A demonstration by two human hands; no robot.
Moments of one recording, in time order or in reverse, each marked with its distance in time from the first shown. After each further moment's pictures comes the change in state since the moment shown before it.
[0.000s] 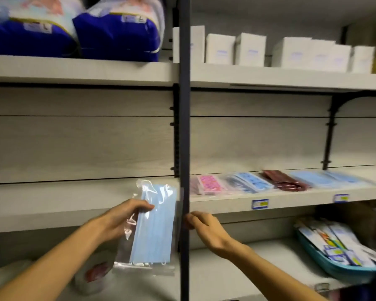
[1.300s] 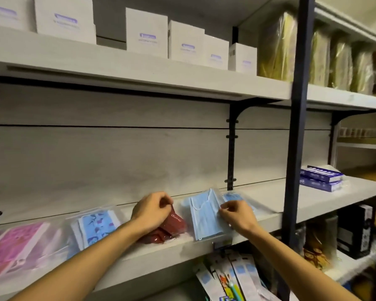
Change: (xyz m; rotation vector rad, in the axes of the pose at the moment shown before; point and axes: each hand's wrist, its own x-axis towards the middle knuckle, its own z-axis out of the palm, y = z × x) left_hand 0.367 0.069 0.497 0.798 0.173 0.551; right_hand 0.057 0.290 -0.529 -0.298 0.493 0.339
